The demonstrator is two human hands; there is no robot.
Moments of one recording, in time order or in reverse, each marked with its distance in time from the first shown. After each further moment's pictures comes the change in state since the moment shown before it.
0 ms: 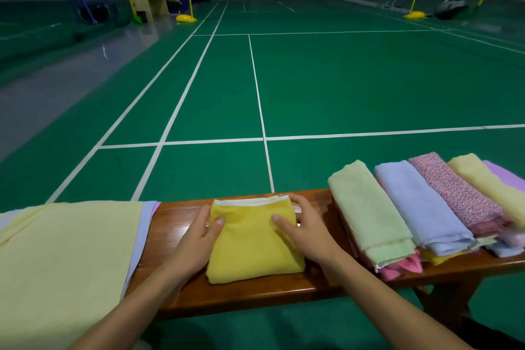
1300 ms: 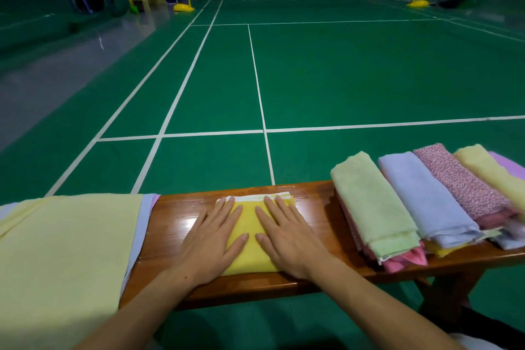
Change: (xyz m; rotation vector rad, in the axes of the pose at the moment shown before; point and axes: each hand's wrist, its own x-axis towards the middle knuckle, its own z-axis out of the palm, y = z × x) left_hand 0.015 -0.044 0.008 1.152 -0.094 0.387; right_hand -0.007 0.019 0.034 -1.007 -0.259 -0.351
